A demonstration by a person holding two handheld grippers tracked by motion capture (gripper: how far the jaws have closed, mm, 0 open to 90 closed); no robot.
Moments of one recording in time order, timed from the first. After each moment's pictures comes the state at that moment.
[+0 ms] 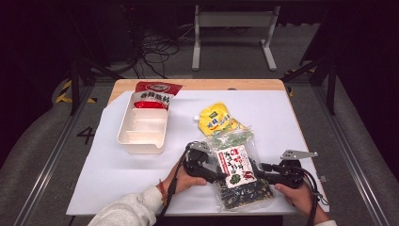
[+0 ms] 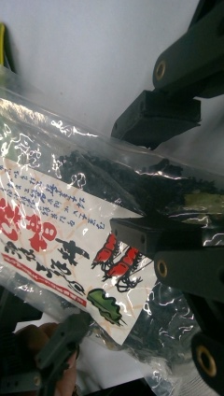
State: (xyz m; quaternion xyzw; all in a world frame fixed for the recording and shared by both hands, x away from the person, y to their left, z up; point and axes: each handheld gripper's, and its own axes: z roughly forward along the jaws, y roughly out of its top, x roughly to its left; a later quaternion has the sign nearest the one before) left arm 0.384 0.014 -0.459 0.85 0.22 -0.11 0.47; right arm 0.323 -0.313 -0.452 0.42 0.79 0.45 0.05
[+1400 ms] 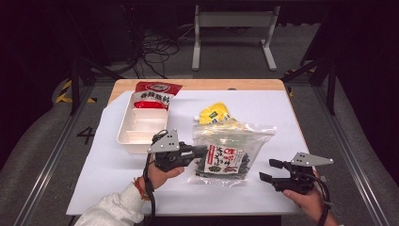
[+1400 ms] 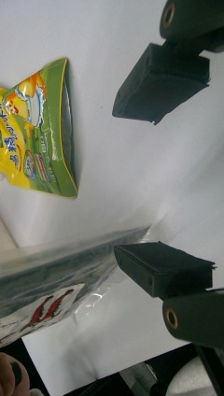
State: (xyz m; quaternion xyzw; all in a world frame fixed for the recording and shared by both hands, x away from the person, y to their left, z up) left arm 0.354 0.085 -0.377 0.79 0.11 0.06 0.60; right arm 0.298 -0.319 -0.424 0.38 0.78 0.48 0.12
